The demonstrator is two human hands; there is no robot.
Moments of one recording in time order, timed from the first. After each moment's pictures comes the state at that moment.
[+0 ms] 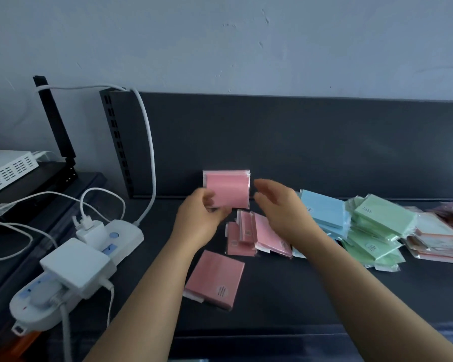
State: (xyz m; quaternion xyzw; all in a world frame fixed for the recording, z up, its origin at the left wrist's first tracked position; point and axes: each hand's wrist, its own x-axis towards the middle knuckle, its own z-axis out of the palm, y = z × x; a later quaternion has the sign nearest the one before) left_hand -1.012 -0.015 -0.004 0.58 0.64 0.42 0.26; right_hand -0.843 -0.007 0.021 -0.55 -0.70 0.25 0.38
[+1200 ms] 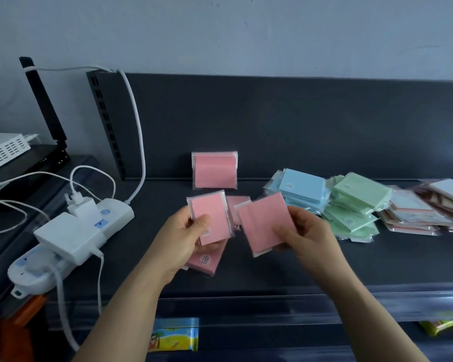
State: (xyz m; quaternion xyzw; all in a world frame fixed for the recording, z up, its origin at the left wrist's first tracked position) left_hand -1.004 -0.095 -0.018 0.49 0.56 0.46 0.50; right_hand -0.779 -0.085 -0.033 -0.50 -0.56 0.43 0.50
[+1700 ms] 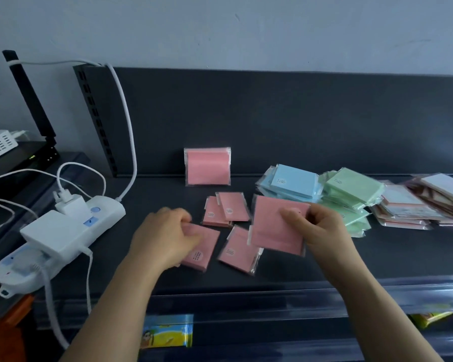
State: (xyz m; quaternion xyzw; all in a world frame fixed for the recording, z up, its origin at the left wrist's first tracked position) left_hand -1.010 -0.092 -0.008 0.65 0.73 0.14 0.15; right_hand -0.757 -0.088 -0.019 -0.53 -0.54 0.41 0.51
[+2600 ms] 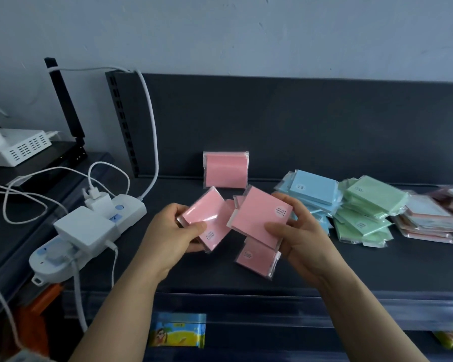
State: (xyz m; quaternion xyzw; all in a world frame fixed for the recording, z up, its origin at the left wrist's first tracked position) left_hand -1.025 -0.104 -0.013 0.46 0.63 0.48 0.42; right_hand -0.806 -0.079 -0.021 -0.39 -0.43 0.64 0.51
